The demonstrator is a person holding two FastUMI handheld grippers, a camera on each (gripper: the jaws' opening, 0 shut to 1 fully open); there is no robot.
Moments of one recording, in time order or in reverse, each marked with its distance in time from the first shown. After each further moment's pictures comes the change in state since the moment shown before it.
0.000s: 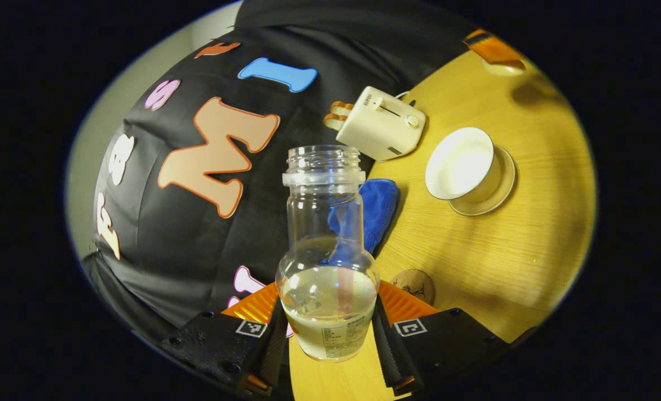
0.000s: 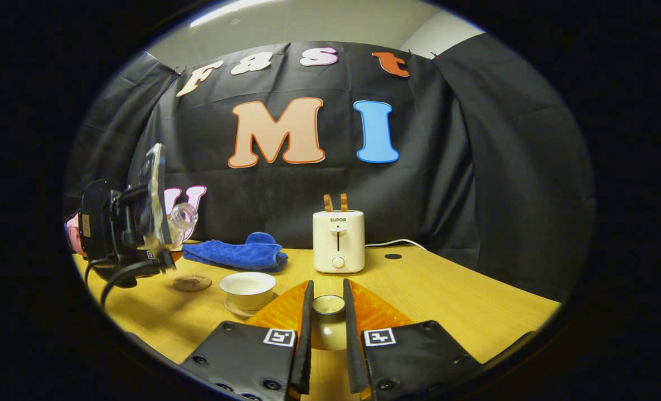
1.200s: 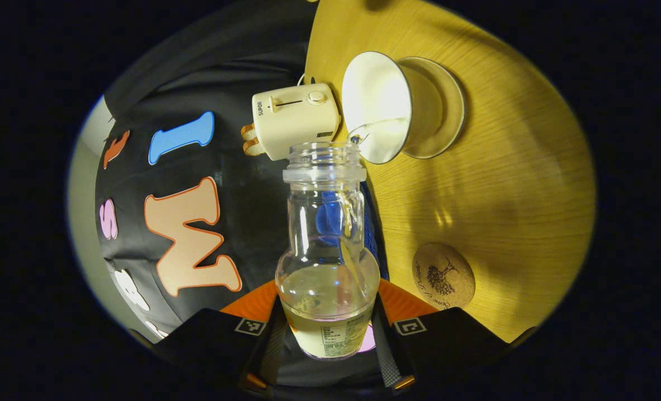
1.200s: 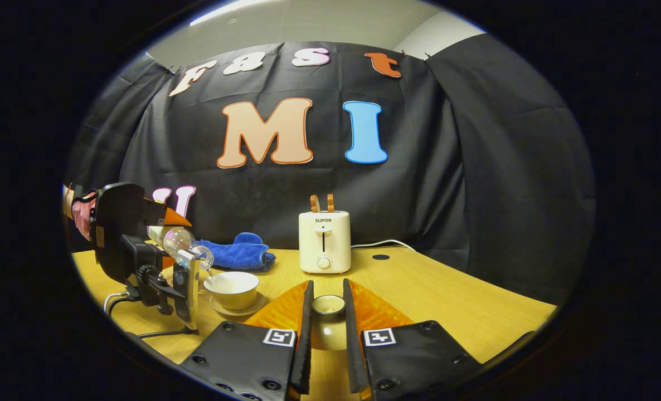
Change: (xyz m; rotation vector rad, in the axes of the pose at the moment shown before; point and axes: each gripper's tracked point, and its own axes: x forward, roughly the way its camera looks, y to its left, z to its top) left arm 0.028 0.001 0.013 0.647 0.020 -0.034; right arm 0.000 -0.013 0.001 -0.003 -0.003 -0.030
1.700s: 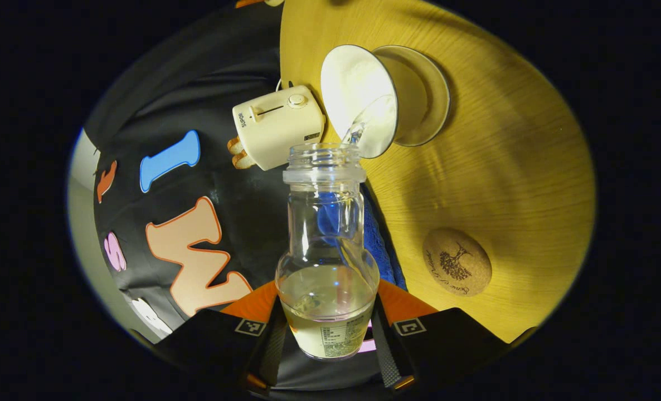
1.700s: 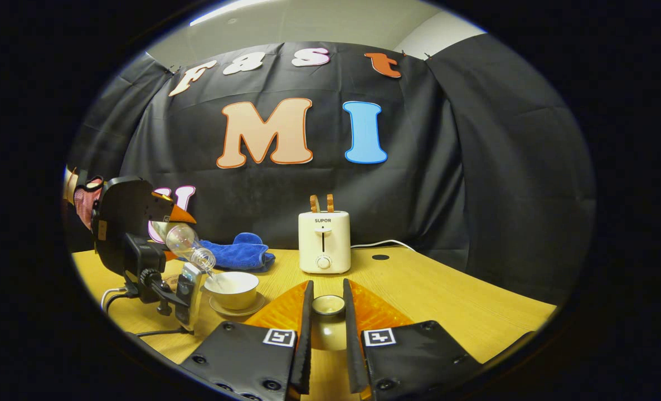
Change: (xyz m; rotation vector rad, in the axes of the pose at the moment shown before) left arm -0.004 0.010 0.003 0.167 -0.001 -0.001; right arm 0.000 0.000 0.000 0.000 -0.001 -0.001
